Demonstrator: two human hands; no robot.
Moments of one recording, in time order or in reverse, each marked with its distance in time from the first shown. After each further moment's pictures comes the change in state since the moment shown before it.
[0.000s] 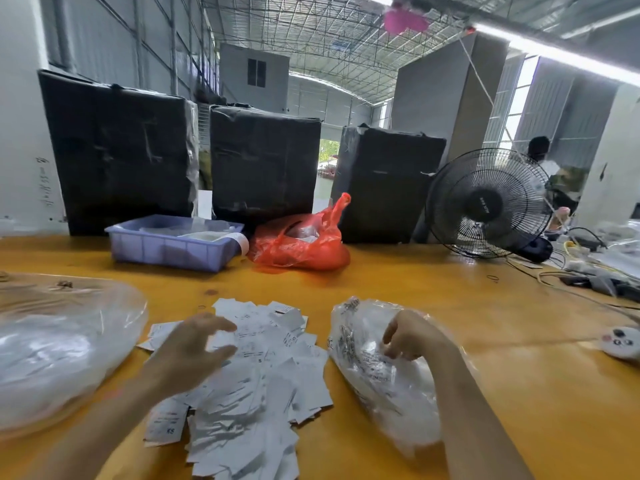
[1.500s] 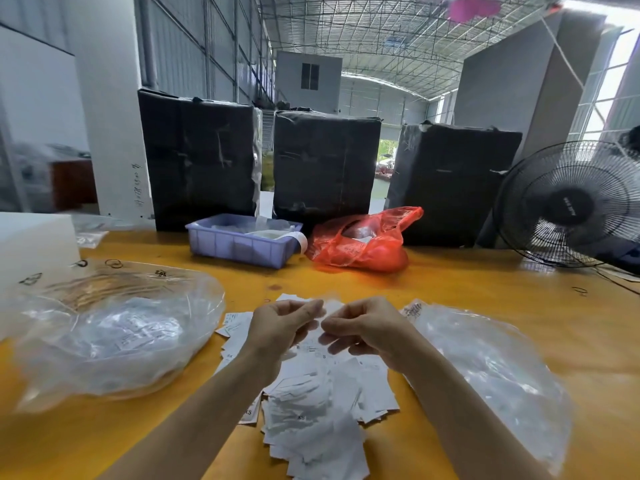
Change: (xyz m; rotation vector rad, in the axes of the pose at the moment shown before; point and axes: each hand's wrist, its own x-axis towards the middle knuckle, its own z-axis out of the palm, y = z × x) left_hand -0.006 0.052 -0.005 -1.121 0.129 -0.406; right_hand -0.061 -0.124 0.047 0.730 -0.347 -0.421
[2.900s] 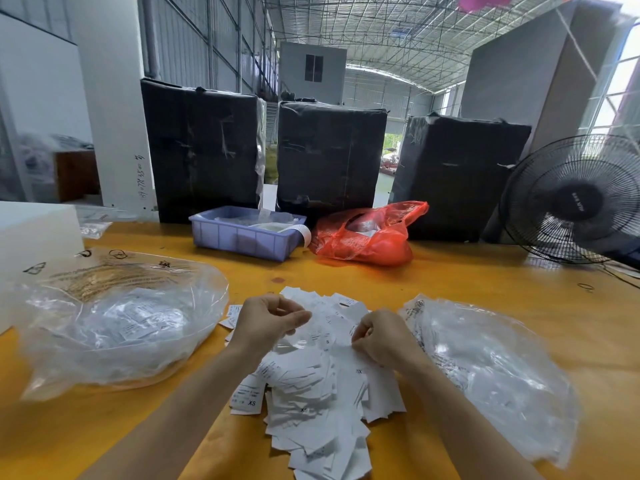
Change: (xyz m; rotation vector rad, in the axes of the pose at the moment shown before) left_hand 0.028 -0.020 -0.033 0.303 0.075 0.114; right_hand 0.026 0.044 -0.005 -0.732 0.271 -0.005
